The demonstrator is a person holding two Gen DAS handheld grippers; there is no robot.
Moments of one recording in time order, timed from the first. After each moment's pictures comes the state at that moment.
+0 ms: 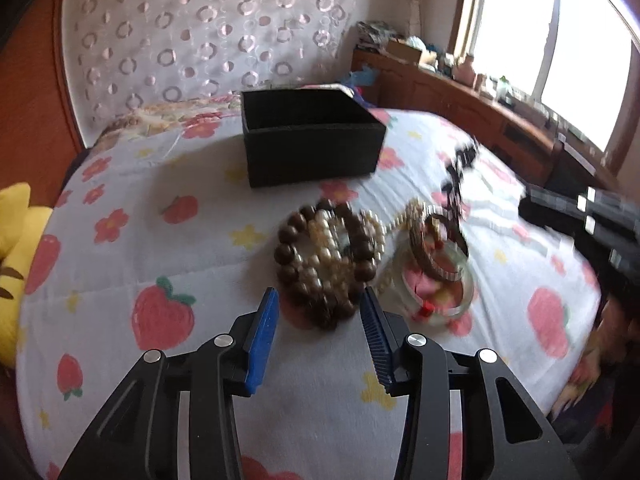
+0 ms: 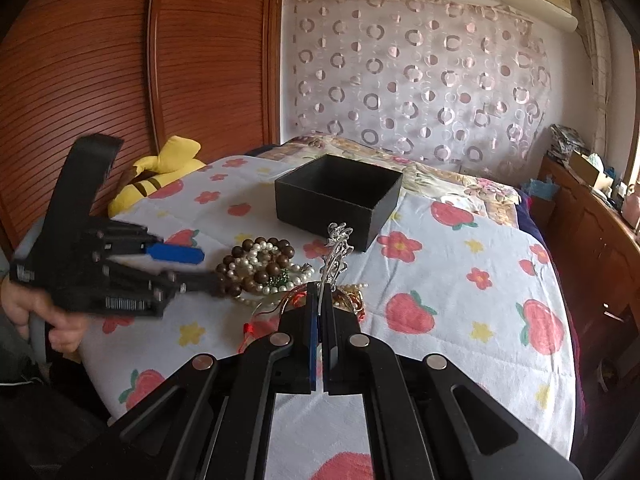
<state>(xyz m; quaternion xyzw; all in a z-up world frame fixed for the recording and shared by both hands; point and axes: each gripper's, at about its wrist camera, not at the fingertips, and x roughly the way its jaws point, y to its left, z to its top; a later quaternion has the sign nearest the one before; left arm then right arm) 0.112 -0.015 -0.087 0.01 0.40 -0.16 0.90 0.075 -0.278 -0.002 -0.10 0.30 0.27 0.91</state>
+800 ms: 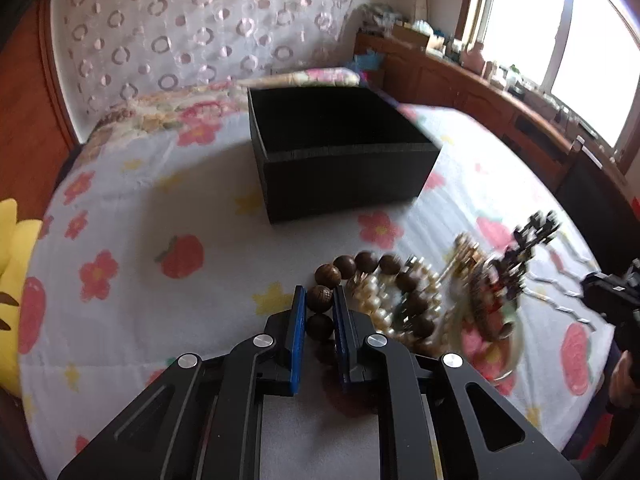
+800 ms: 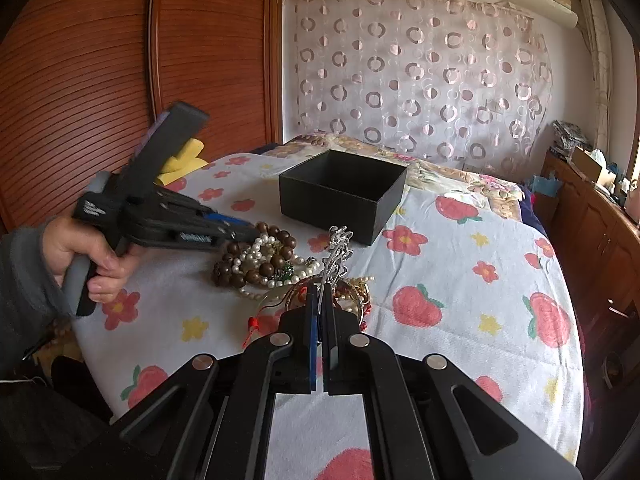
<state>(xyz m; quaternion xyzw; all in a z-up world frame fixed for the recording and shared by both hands) 0.173 -0.012 -0.085 0.03 0.43 -0.16 0.89 0.073 -0.273 -0.005 -0.09 0.30 0.27 0.91</state>
